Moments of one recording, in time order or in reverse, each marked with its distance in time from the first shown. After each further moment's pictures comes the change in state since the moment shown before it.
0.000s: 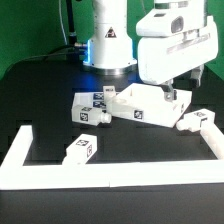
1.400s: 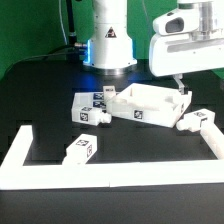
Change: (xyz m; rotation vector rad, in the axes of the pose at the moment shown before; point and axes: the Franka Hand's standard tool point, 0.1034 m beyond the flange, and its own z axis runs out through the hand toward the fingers) arm 0.027 -0.039 0.005 0.029 -0.001 0.804
